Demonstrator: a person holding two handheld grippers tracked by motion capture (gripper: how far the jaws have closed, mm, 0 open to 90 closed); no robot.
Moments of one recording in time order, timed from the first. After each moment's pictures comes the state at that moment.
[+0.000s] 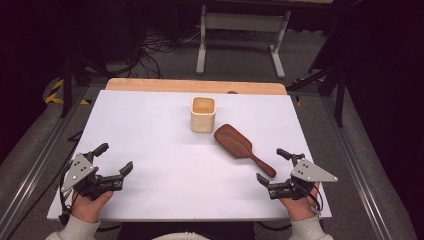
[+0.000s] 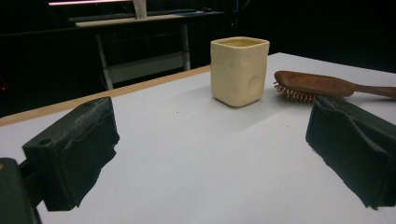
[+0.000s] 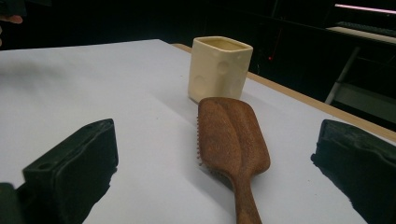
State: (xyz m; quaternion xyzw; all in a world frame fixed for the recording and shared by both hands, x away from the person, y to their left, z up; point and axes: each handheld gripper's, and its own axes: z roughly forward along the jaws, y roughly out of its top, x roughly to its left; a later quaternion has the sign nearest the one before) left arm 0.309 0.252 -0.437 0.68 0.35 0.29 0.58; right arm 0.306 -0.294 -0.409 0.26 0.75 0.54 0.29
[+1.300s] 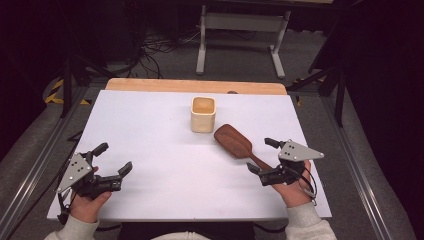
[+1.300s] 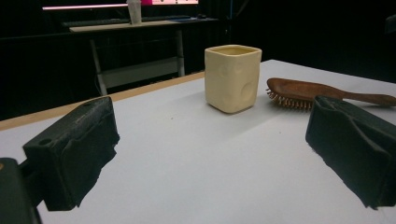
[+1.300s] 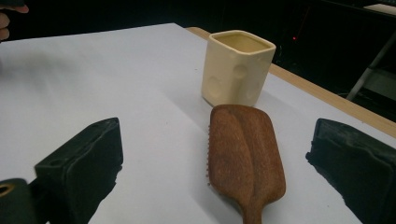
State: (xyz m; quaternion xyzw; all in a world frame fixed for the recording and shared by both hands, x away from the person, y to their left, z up) left arm 0.307 0.254 -0.433 0.67 0.34 0.29 0.59; right arm 0.340 -0.268 -0.380 0.25 0.79 0.50 0.24
